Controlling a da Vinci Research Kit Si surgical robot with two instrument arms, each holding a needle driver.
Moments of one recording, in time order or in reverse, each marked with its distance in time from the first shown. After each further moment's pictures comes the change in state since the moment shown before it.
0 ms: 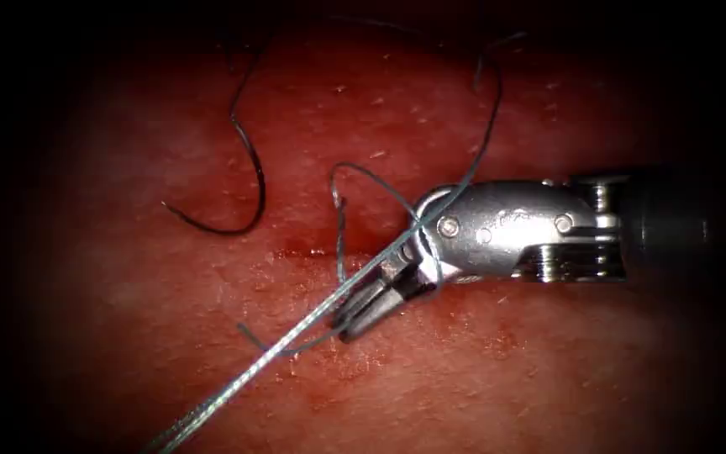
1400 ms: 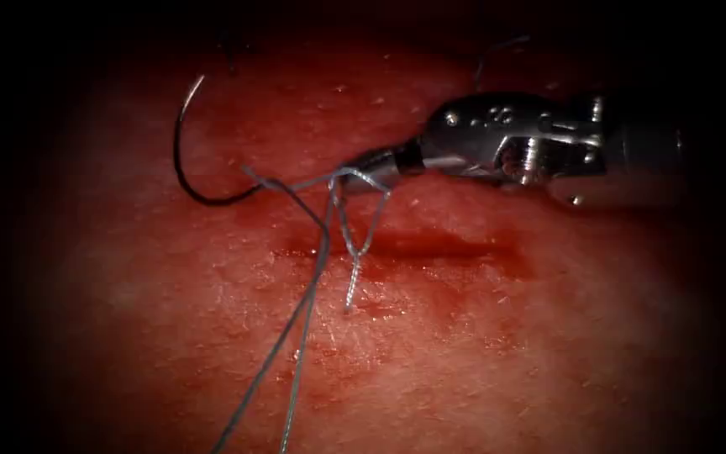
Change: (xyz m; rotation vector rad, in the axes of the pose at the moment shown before) right arm -0.007 0.006 -0.005 -0.456 -0.035 0.553; left arm 0.015 0.024 -0.001 -0.247 0.114 -0.079
